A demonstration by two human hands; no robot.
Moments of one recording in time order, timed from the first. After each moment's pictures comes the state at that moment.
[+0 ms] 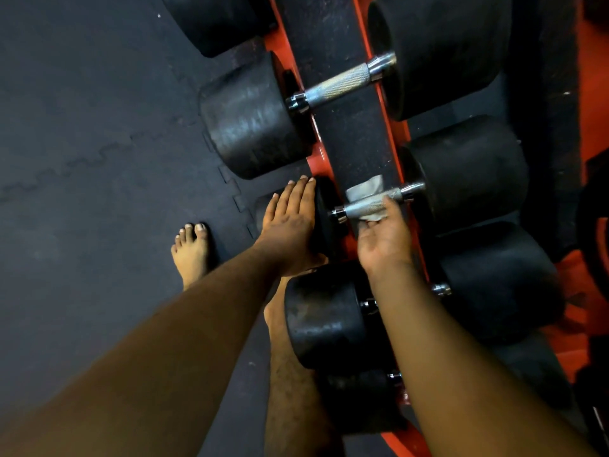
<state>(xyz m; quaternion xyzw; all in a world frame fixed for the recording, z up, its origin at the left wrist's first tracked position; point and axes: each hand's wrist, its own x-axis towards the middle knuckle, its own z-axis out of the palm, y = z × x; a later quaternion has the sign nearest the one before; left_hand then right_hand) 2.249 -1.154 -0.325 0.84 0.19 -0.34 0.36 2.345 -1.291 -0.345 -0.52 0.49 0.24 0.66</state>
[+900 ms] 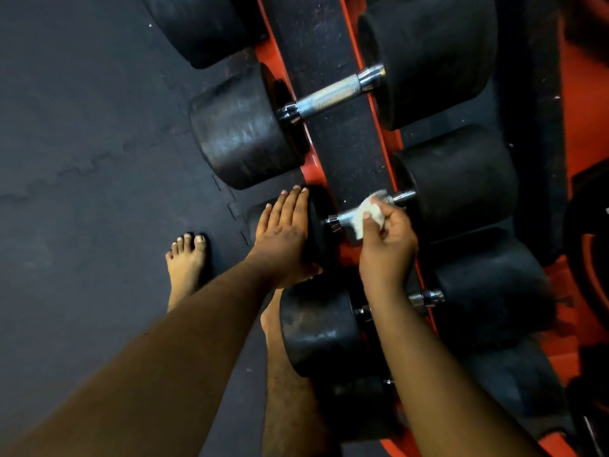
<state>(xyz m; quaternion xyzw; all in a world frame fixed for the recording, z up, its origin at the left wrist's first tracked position) 2.247 -1.154 -0.327 0.84 0.19 -0.36 0.36 2.323 -1.299 -0.313 -0.88 0.12 0.17 0.42</state>
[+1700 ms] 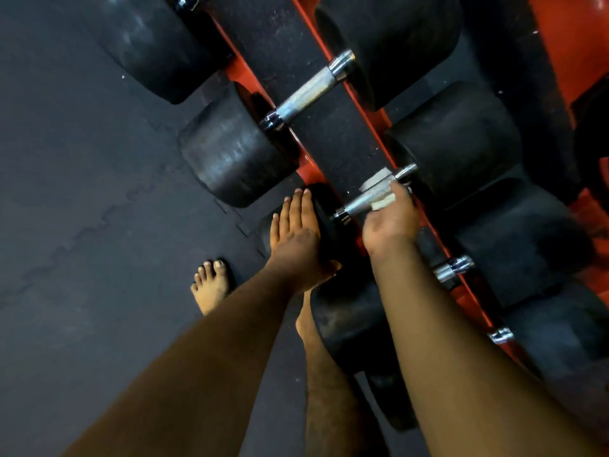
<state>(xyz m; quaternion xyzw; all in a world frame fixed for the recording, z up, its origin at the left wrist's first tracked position) 2.253 -1.149 -0.322 0.83 0.17 -0.37 0.37 2.352 -1.288 -0.372 -0.50 0.53 0.06 0.68</state>
